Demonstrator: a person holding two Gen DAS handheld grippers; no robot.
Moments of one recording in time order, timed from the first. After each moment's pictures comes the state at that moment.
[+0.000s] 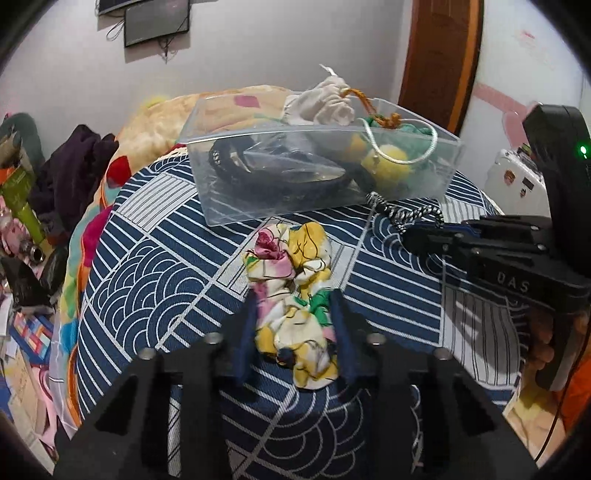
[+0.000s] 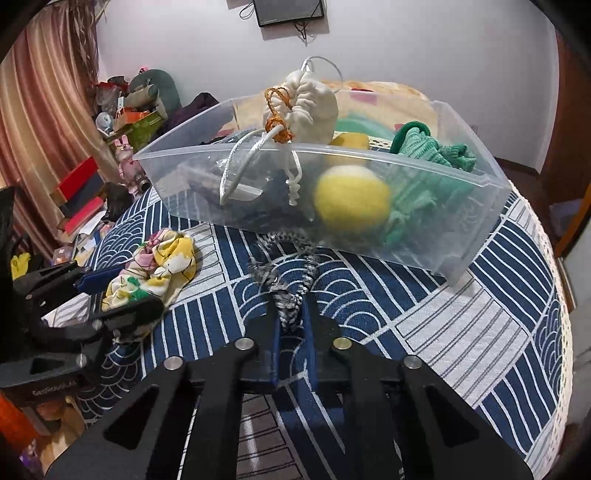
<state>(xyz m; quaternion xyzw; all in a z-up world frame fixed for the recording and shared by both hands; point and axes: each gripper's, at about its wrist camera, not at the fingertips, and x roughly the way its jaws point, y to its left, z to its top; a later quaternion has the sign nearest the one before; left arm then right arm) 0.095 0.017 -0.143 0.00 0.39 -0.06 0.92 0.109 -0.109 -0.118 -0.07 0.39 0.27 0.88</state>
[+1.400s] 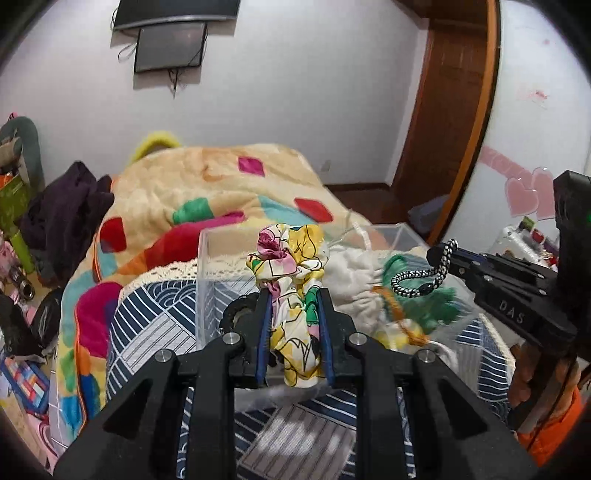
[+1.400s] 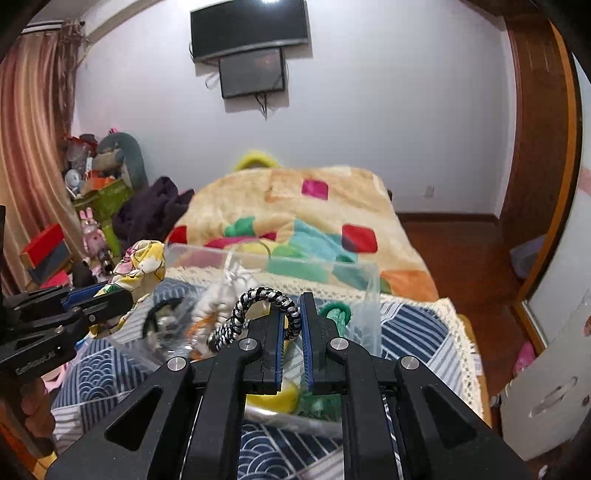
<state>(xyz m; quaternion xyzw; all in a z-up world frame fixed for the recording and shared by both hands) 0.197 0.042 -0.064 -0.06 0.32 -0.06 0.94 0.174 -0.113 -0.040 -0.05 0.28 0.20 0.94</state>
